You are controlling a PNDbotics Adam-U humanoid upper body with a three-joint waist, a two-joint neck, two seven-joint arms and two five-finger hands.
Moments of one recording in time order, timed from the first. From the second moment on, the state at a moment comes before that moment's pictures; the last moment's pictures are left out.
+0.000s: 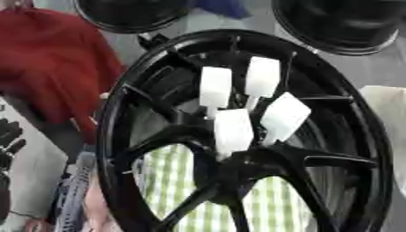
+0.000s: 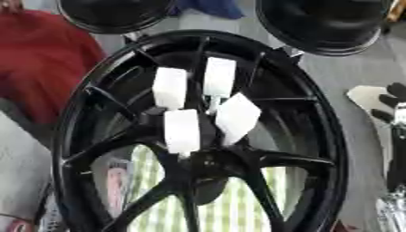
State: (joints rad) left arm -0.23 0.21 0.19 -1.65 0.12 -0.16 0.09; right arm -0.15 -0.40 -0.15 -1.95 -0.08 -0.11 -0.45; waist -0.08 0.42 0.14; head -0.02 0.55
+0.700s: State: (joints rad) left arm -0.20 0.23 0.20 -1.65 0.11 -0.16 0.10; right arm -0.07 -0.84 -0.23 -1.98 -0.05 -0.23 -0.28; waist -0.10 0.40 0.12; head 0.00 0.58
